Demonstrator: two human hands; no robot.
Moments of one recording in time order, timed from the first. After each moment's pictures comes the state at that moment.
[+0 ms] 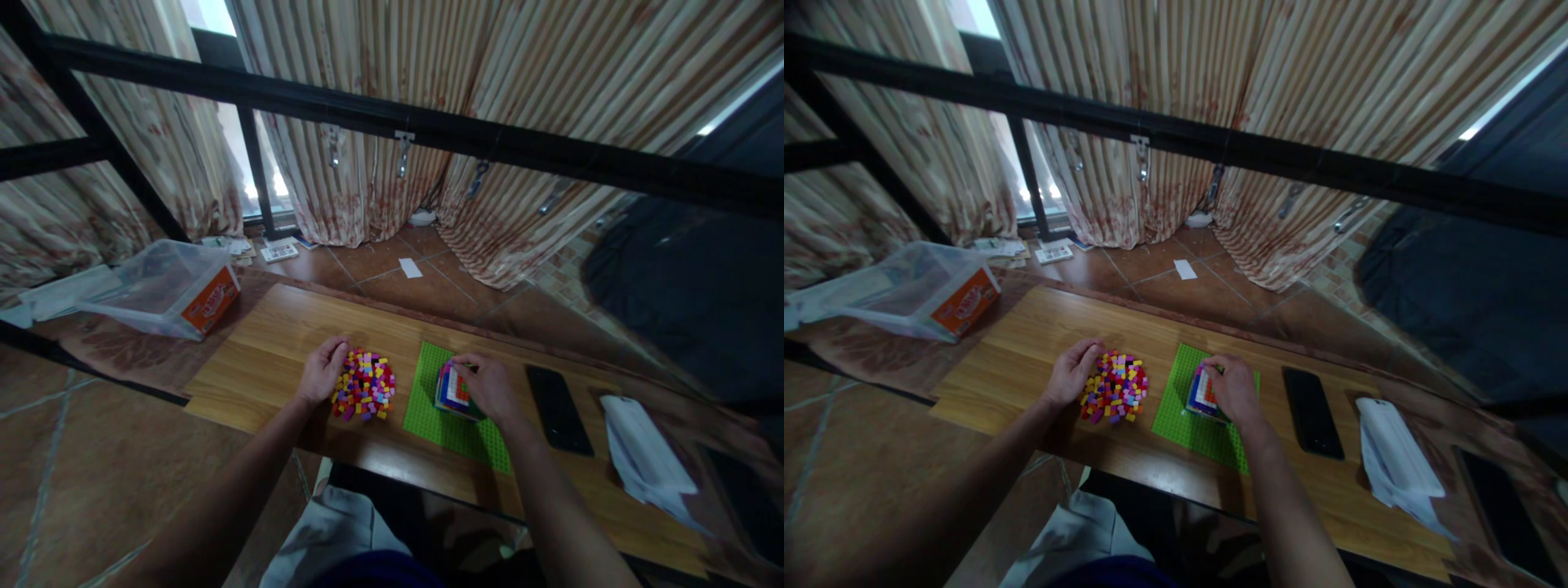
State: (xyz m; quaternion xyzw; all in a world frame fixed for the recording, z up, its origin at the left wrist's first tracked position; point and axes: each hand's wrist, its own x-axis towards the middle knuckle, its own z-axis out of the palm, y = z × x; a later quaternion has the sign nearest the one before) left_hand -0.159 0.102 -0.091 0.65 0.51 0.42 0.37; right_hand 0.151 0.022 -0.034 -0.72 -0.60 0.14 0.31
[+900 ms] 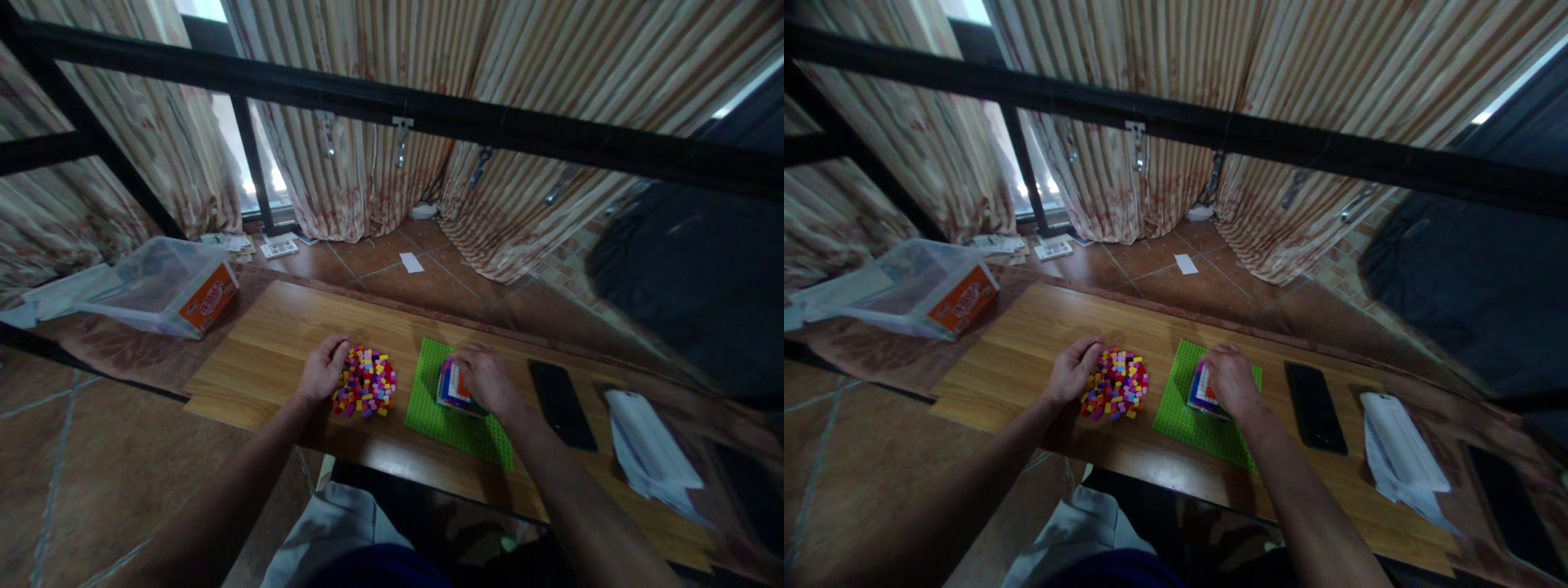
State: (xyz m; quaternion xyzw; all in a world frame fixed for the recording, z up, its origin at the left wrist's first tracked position) left_hand -0.157 0.099 -0.087 0.66 0.52 0.41 0.36; right_hand 0.154 0.032 -0.023 -0.64 -0.74 0.07 0.18
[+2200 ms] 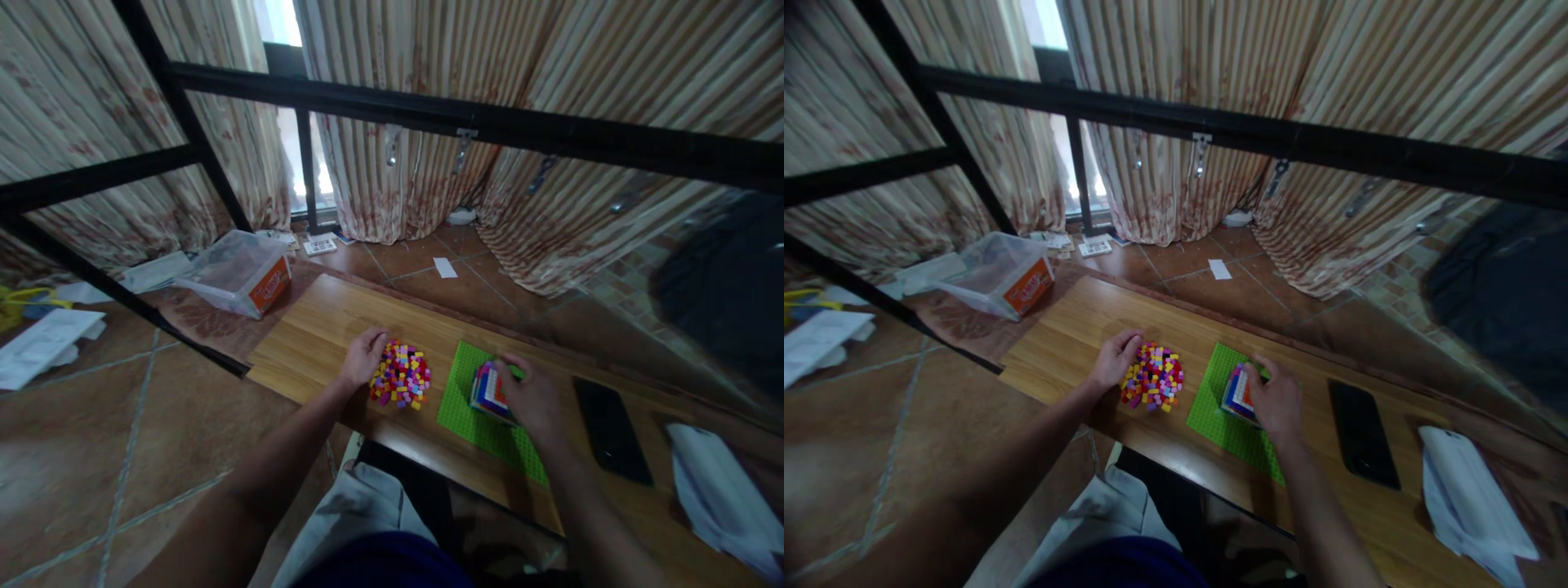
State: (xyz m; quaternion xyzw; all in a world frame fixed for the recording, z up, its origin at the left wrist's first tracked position) left_hand -0.155 0.096 -0.087 0.67 0.50 0.42 0.34; right_hand 0.146 0.013 -0.040 -0.75 -0.56 0.08 0.33
